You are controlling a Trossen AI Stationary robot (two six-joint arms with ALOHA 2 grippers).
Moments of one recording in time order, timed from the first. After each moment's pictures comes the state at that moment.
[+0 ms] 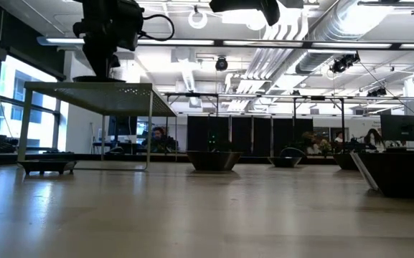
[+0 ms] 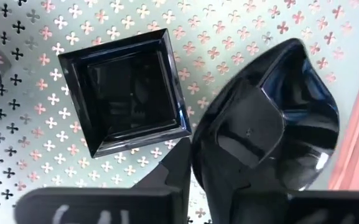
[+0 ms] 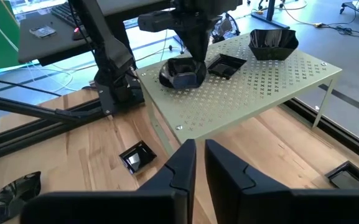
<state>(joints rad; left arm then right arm) 0.69 1.36 1.35 -1.35 0.11 0.49 0.18 1.48 1.22 -0.15 0.52 0.39</state>
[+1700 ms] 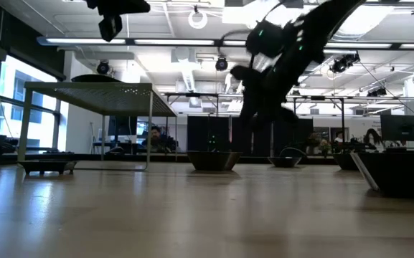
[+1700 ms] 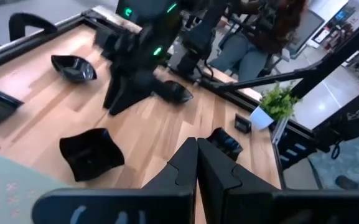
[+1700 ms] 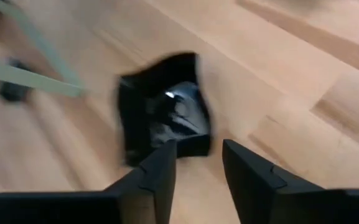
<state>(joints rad) 0.11 0.87 0.84 -0.26 0.07 -0.45 -0.31 1.64 0.95 -0.21 -0.08 0.67</state>
